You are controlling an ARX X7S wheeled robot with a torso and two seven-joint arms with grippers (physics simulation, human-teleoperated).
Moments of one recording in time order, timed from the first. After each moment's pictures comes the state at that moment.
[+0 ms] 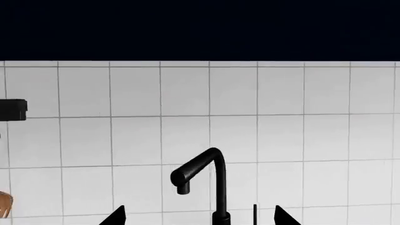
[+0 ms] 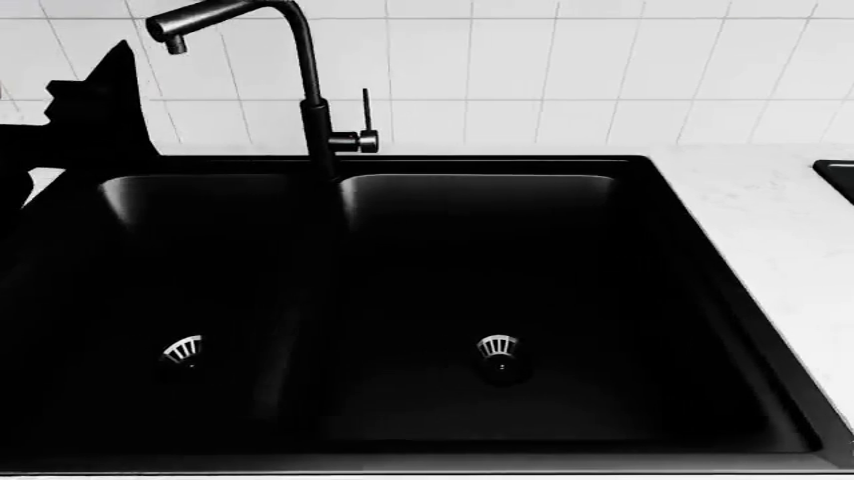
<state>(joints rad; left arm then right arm) -1.38 -1.33 1.14 0.53 -1.45 0.00 -0.69 1.62 1.10 -0.39 -0.70 1.63 0.80 0.90</state>
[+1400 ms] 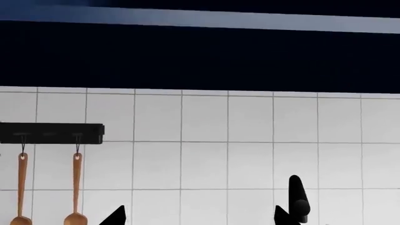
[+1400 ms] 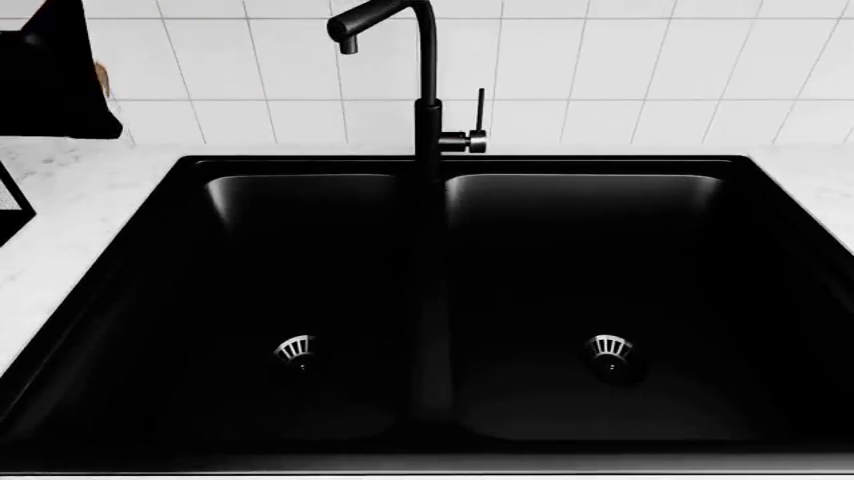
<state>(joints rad) -1.41 -1.37 1.08 0.57 -1.48 0.01 -0.70 1.61 1.11 -0.37 -0.70 1.64 0.79 0.89</state>
